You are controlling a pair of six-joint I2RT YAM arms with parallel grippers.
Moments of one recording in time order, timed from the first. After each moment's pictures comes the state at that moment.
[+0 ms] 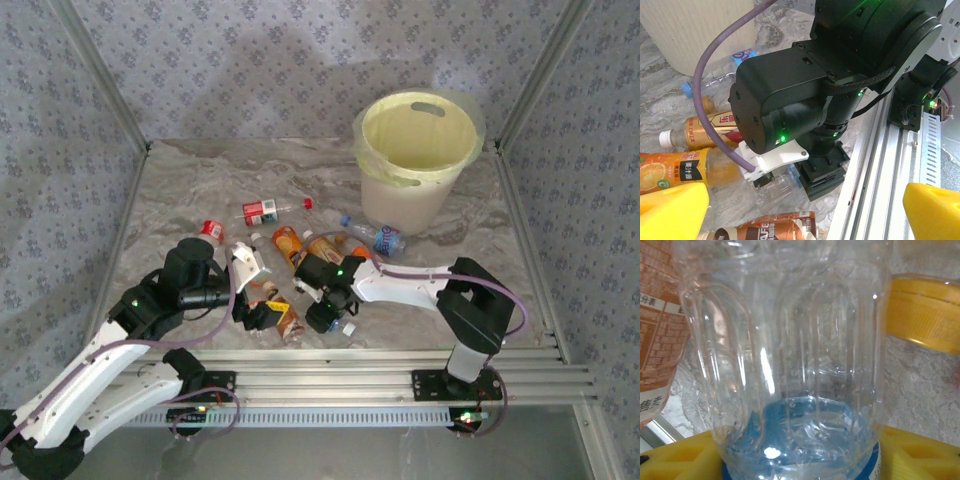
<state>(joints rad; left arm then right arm) -0.72 0.69 0.84 -0.69 0.46 0.15 1.05 1.71 1.08 -0.71 -0.04 0.15</state>
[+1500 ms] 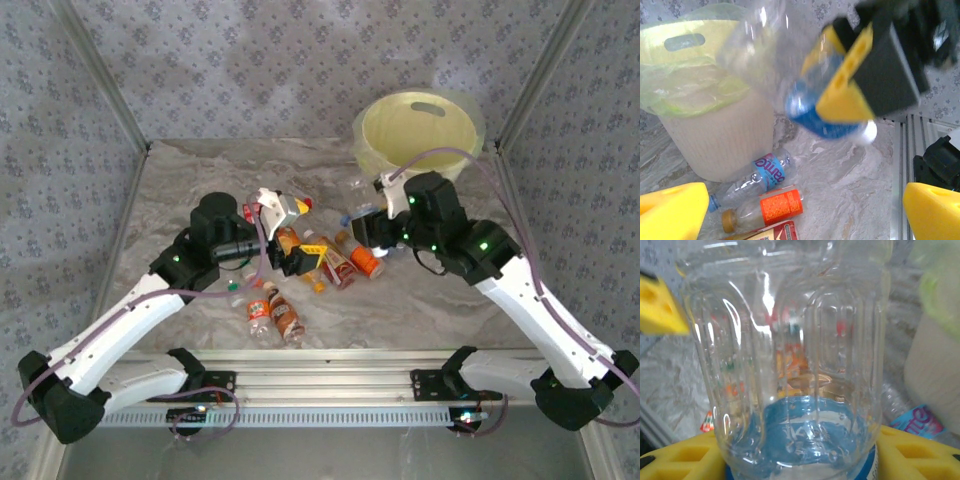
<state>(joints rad) -0.72 1.03 1.00 -0.19 0.50 0.05 0.68 1.12 1.40 -0.84 -0.03 0.20</state>
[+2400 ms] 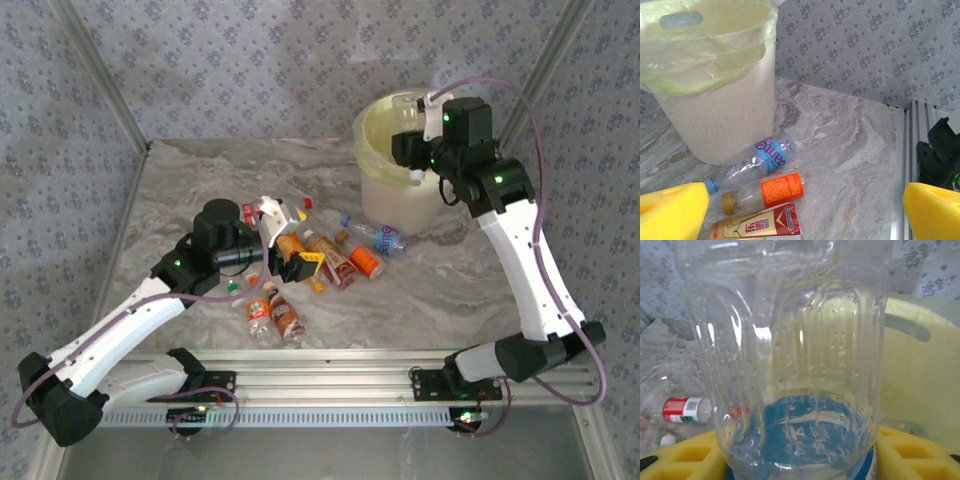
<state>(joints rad) -0.73 1.01 0.96 -0.22 0.47 0.08 0.34 1.42 1.82 -0.86 0.07 0.07</state>
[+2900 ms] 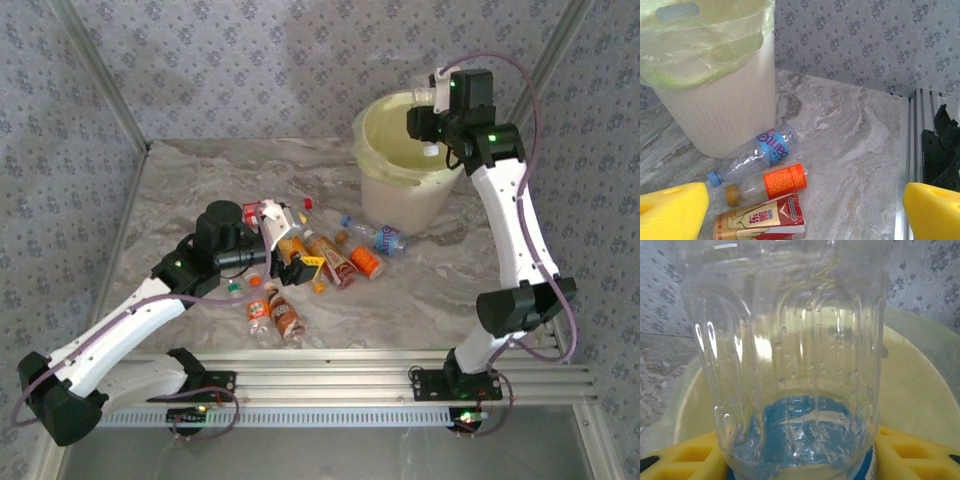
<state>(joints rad) -0.74 1.01 0.96 -0.26 0.46 0.13 0.18 1.67 2.02 -0.88 0.03 0.02</state>
